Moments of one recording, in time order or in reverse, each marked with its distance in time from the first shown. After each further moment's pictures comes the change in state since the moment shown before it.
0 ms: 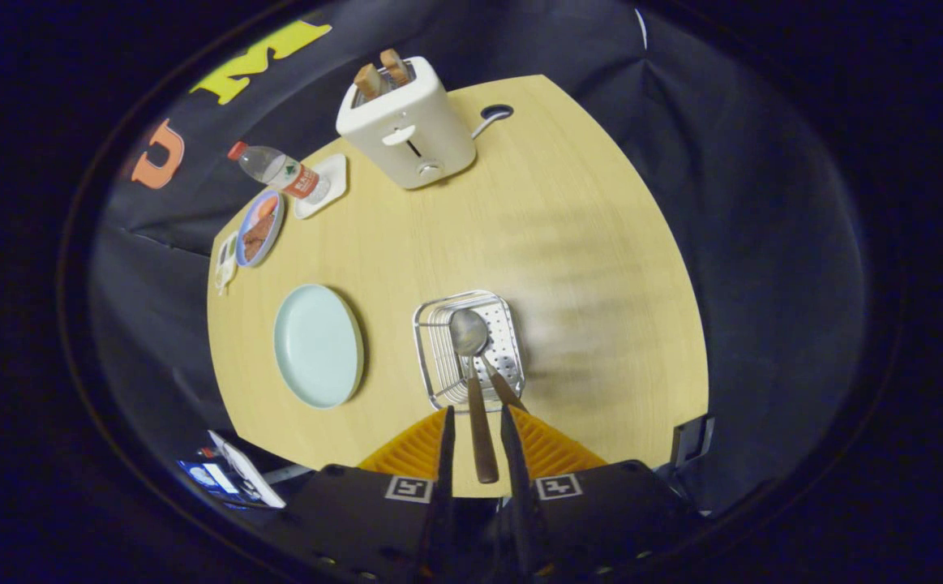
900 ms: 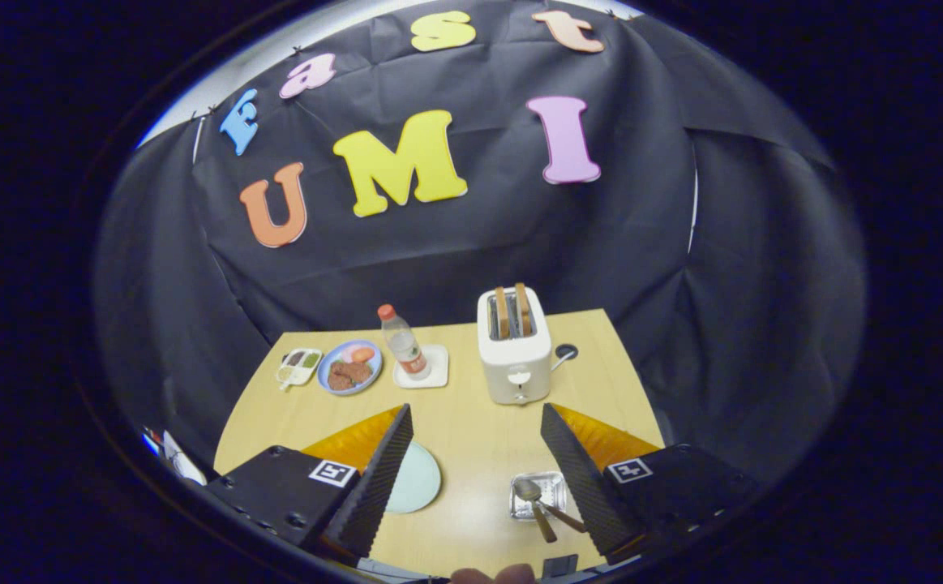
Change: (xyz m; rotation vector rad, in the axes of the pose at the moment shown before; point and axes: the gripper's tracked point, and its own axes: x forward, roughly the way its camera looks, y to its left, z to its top) arm -0.185 0.113 0.086 -0.263 -0.831 0.058
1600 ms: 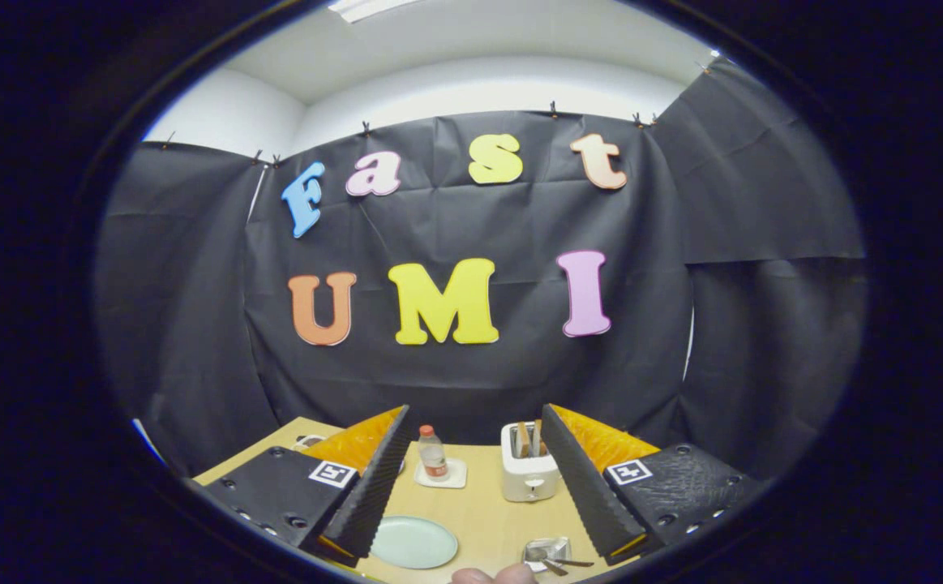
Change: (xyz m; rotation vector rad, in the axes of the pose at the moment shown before) arm -0.093 0.075 0.062 -0.074 -0.475 0.042
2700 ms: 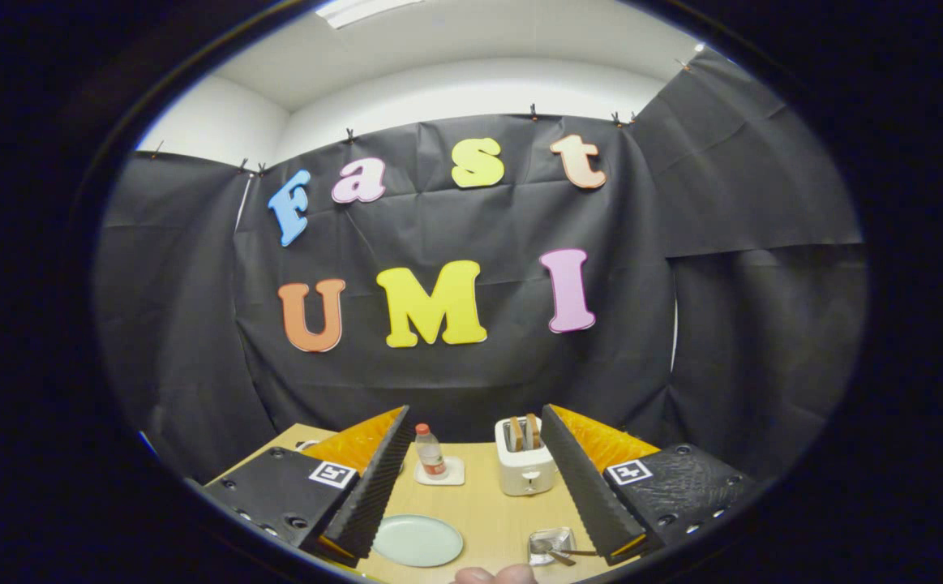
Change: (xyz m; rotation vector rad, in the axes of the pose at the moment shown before) arm -0.020 -0.011 -0.002 0.020 0.005 -0.057
